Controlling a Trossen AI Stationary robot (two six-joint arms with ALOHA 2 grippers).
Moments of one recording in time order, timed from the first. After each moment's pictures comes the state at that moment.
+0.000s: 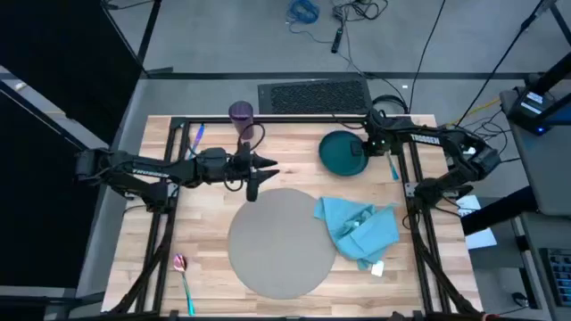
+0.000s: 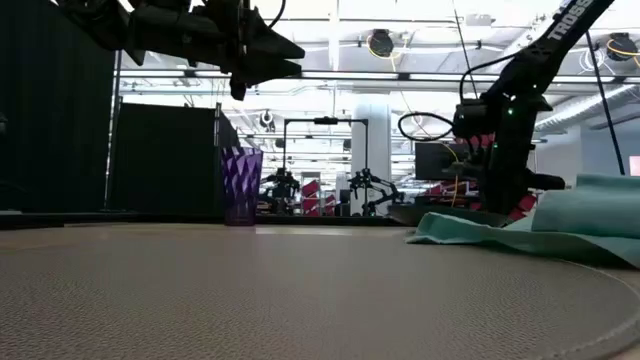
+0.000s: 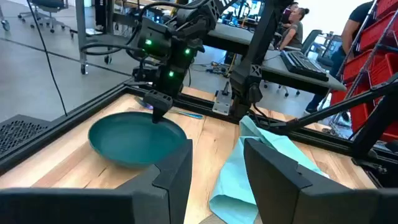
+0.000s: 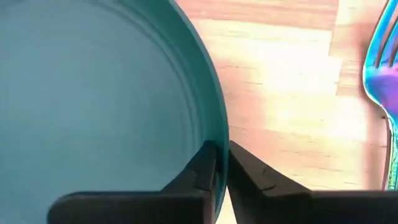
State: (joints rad) left arm 0.13 1.26 0.60 0.56 0.00 -0.20; right arm -0.89 1.44 0.70 -0.57 -0.01 0.57
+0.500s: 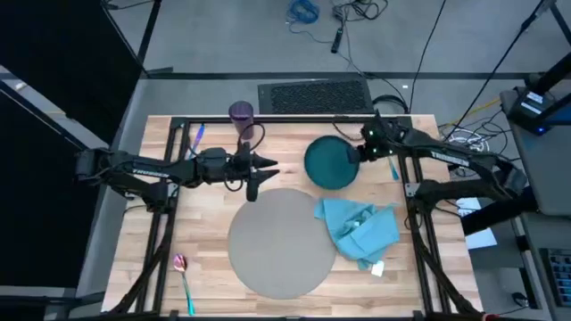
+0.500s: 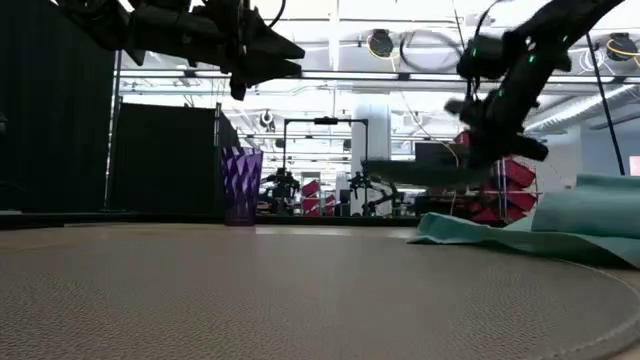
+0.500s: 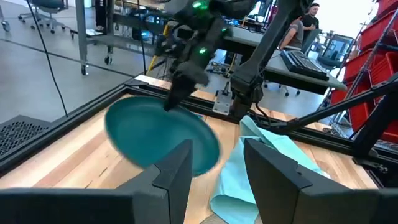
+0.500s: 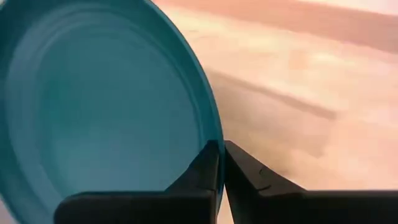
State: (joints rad) left arm 0.13 1.26 0.60 0.56 0.00 -0.20; right arm -0.55 1.10 0.70 -0.58 -0.06 0.66
